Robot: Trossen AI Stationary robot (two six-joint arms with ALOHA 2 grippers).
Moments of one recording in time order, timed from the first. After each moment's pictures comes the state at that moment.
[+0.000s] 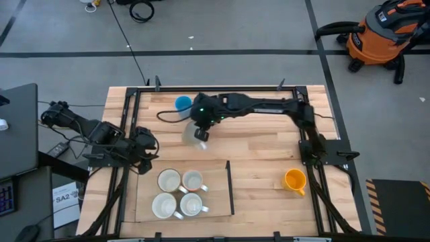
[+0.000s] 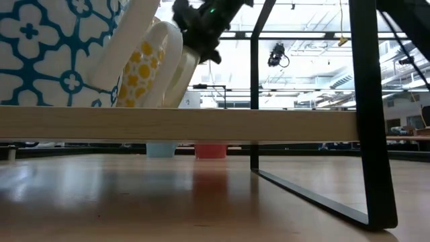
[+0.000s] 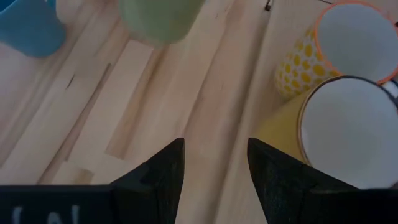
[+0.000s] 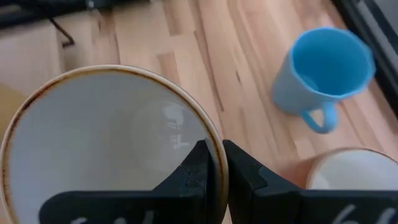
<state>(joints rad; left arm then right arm) -0.46 0.91 0.97 -1.10 -0.35 -0.77 -0.12 2.09 2.03 -0.82 0.01 0.13</state>
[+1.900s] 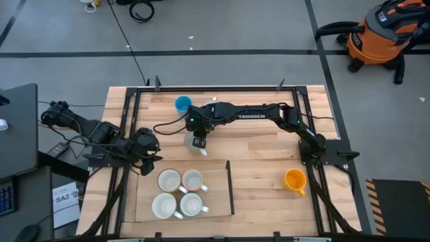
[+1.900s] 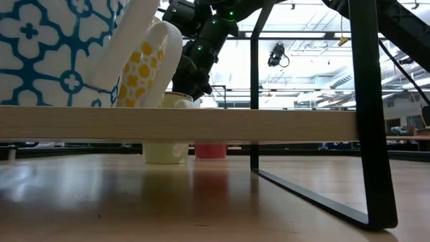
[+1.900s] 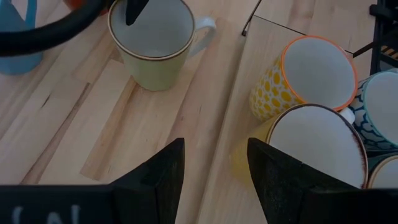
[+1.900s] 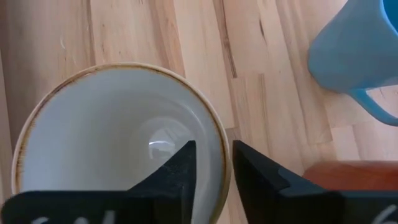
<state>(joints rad) -0.46 0.91 0.97 -1.00 -0.35 -0.77 -0.13 2.27 2.07 -0.84 0.00 0.05</state>
